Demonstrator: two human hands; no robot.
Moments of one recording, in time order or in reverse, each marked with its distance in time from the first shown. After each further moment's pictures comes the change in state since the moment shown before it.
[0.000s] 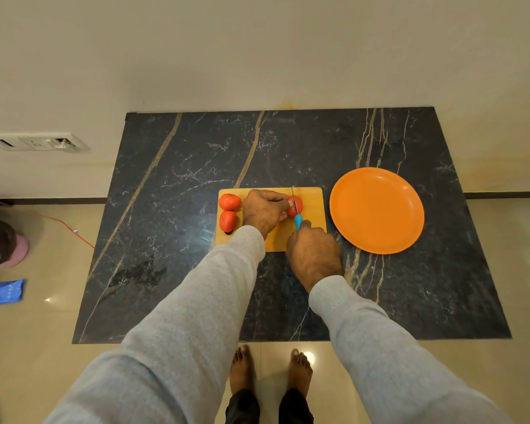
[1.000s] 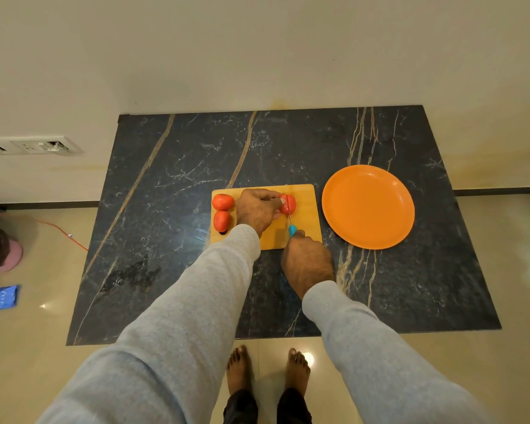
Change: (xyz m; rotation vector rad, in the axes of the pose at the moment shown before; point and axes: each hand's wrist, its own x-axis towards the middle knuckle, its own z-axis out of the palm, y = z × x) left_hand -0.006 0.000 0.001 0.000 0.036 0.030; right_hand -0.010 0.010 0.023 -0.075 -0.064 -0.046
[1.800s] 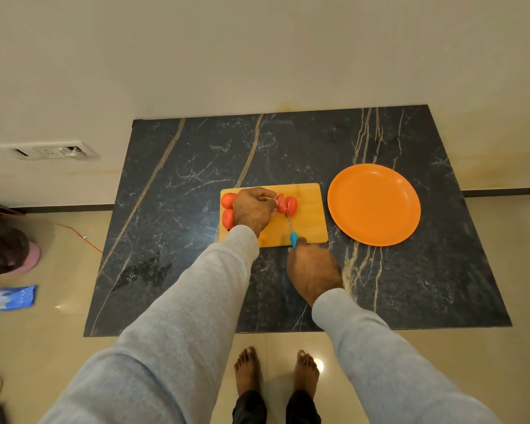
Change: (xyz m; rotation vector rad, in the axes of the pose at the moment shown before) left_hand -0.003 -0.004 -0.022 0.045 0.087 0.043; right_hand -0.020 0.004 0.013 0.051 0.040 -0.045
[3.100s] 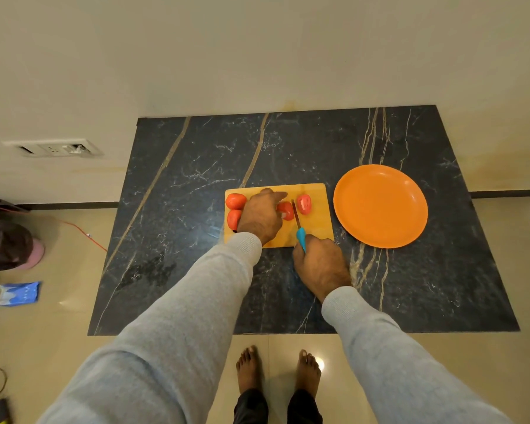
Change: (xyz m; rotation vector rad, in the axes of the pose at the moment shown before) left_hand -0.014 -0.001 -0.012 0.838 -0.140 0.489; right_hand 0.002 0.005 -0.013 0.174 0.026 0.041
